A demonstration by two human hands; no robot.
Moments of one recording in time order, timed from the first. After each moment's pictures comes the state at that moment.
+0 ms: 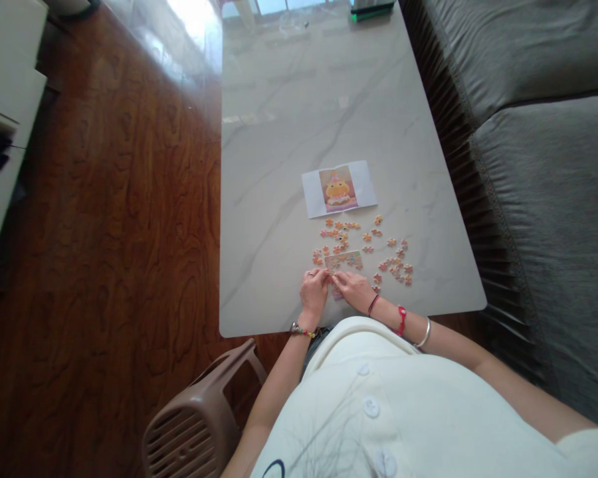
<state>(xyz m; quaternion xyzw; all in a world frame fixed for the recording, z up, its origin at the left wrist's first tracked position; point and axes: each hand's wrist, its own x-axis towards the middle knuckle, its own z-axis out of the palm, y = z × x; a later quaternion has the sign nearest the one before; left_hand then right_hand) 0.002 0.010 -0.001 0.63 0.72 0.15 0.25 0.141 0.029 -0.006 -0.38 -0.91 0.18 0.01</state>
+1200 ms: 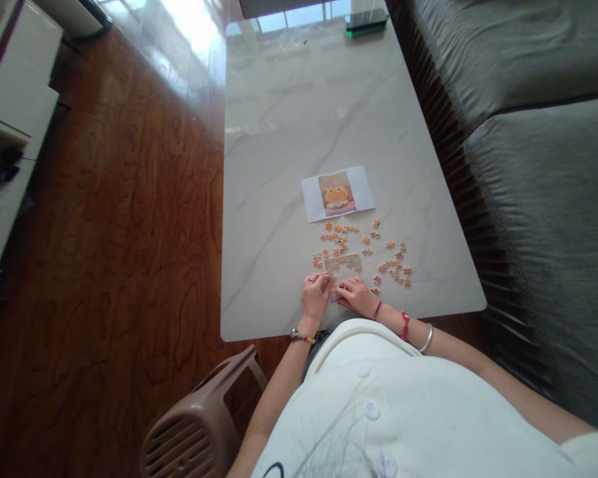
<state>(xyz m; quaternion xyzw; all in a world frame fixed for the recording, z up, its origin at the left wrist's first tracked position) 0.002 0.003 -0.001 0.64 0.70 0.22 0.25 0.155 0.018 -0.023 -0.35 -0.91 0.20 0.12</state>
